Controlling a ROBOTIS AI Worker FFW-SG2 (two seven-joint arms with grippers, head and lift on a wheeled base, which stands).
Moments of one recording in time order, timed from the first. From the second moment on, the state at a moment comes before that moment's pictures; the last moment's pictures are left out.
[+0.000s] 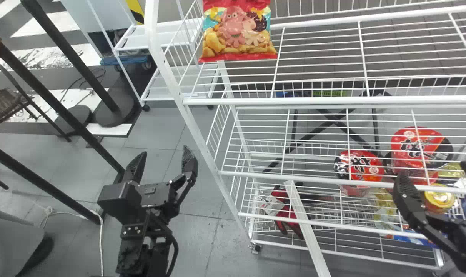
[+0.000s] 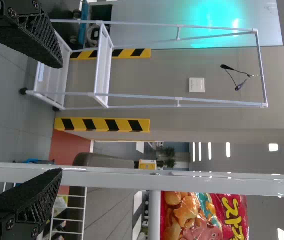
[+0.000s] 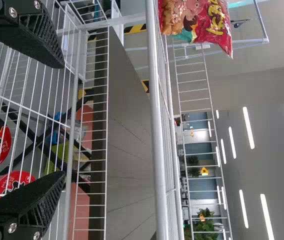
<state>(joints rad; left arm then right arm) 0.56 0.12 0.15 -1.92 0.17 -0.16 0.10 0.65 -0.14 0.12 -2.12 -0.13 -0.01 0.13</state>
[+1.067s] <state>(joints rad) 0.57 0.12 0.15 -1.92 0.17 -0.18 0.10 0.65 -0.14 0.12 -2.12 -0.12 -0.03 0.13</state>
